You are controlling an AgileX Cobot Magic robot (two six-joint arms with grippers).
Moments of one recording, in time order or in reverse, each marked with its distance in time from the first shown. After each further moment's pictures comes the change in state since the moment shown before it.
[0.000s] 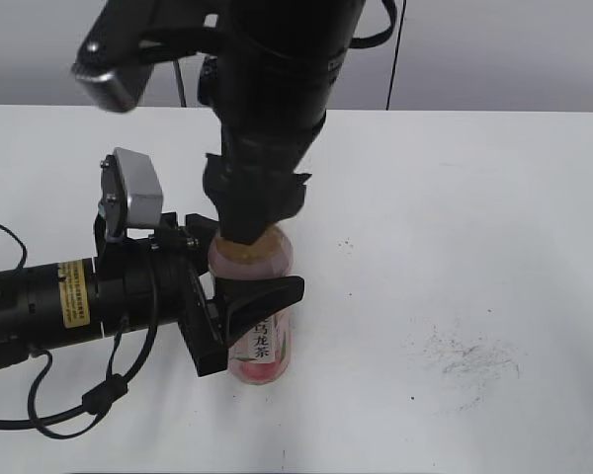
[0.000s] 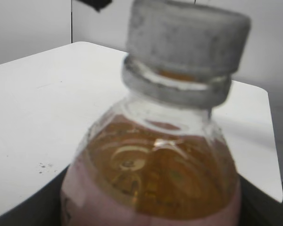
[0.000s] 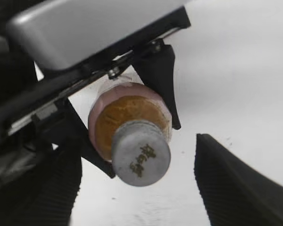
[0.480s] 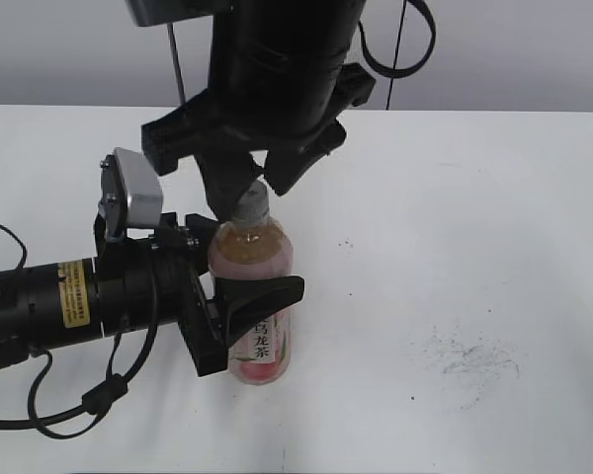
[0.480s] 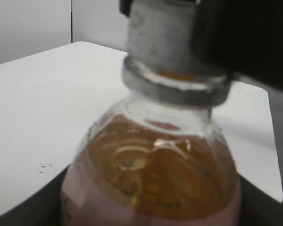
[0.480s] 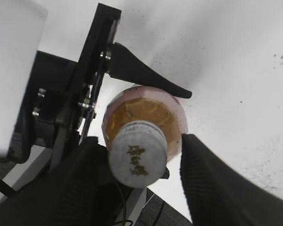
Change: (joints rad) left arm 0.000 0.000 0.000 0.000 0.000 -0.001; right arm 0.000 0.000 0.000 -0.006 0.000 0.856
